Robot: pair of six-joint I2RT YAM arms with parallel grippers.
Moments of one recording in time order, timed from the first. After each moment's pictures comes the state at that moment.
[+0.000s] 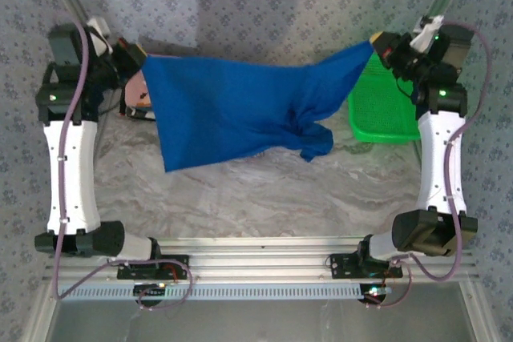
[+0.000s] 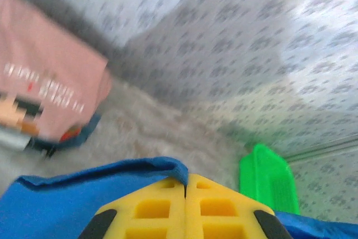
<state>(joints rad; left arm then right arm) -0.01 1.43 2.05 -0.96 0.26 -0.66 -0.19 1.43 1.72 -0.43 -0.66 0.86</state>
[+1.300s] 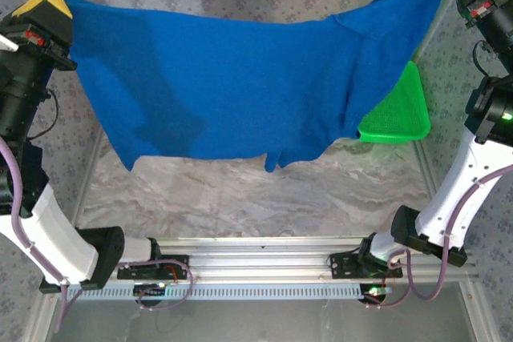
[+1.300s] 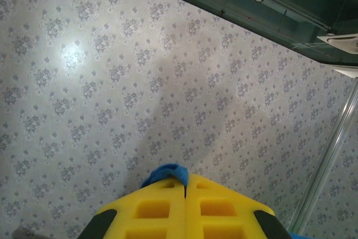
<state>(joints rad) 0.04 1.37 2.66 -0.95 0.26 -0.43 -0.42 1.46 2.42 -0.24 -0.88 1.31</state>
